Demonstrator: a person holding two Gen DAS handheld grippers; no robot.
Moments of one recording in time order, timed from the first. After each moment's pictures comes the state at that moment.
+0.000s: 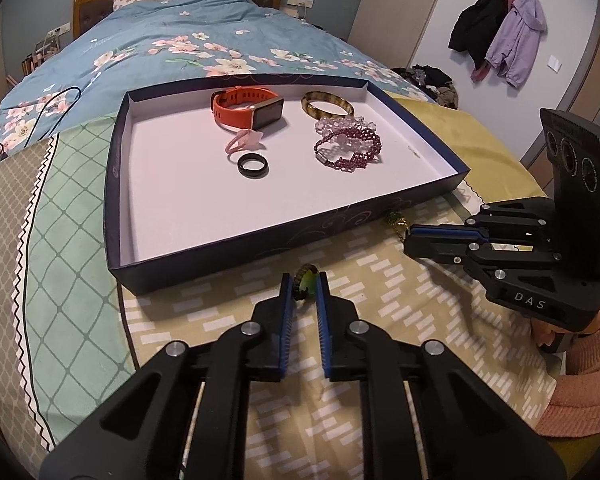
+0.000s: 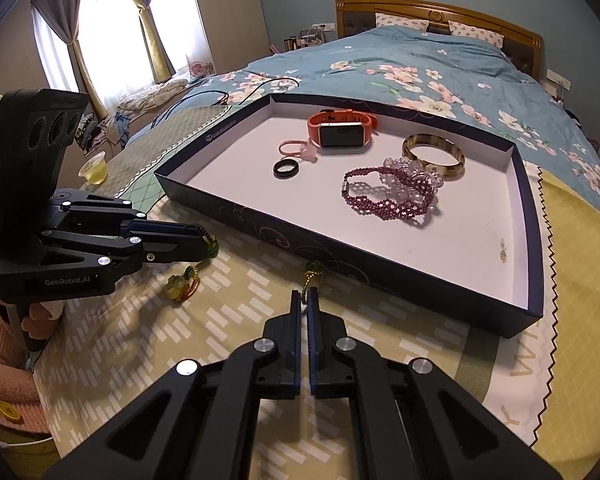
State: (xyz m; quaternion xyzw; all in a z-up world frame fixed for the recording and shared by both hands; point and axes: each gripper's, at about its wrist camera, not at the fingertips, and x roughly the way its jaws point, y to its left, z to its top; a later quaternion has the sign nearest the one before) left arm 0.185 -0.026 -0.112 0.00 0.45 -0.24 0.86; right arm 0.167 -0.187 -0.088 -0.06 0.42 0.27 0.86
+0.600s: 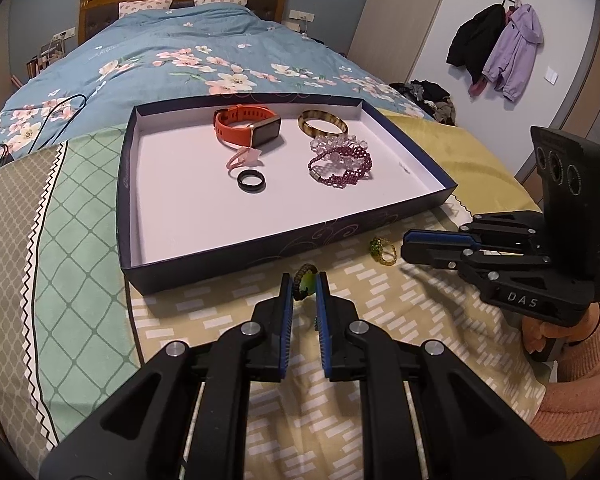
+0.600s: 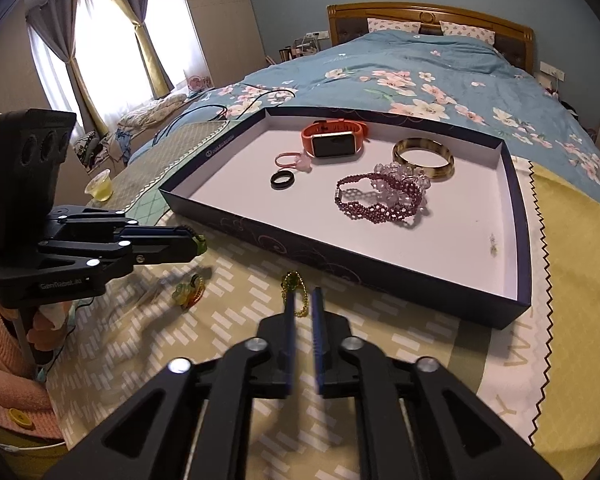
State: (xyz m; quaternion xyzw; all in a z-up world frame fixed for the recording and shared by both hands) left arm 0.171 -0.019 -0.098 -0.02 0.42 -0.24 0.87; right arm 0.165 -0.196 -0.084 -0.03 0.42 0.27 0.87
